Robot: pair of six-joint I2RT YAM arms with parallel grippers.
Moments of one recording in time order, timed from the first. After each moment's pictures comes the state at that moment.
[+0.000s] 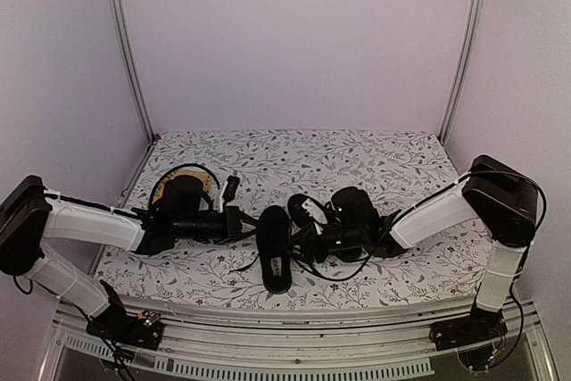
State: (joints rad) left arm -0.77 1.41 0.55 0.43 0.38 -0.85; right arm 0.94 1.87 0.83 0.51 -0.39 0.23
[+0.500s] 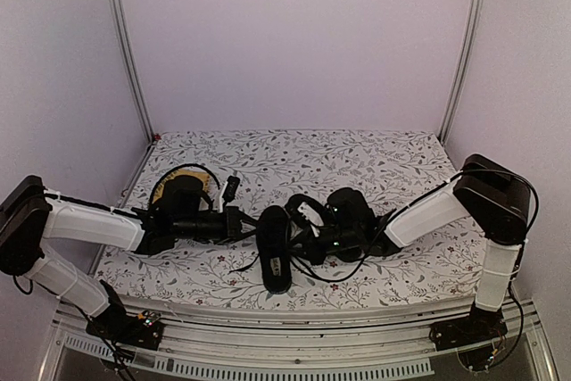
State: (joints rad) left arm -0.76 1.41 0.55 0.43 0.39 -0.85; right arm 0.93 1.92 0.87 0.49 -0.45 0.17
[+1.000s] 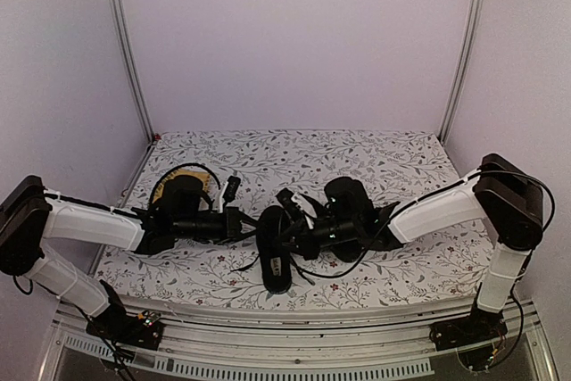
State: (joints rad) left arm -0.76 1.41 0.55 0.43 0.40 -0.83; right arm 0.97 1.83 0.92 0.44 -0.50 0.22
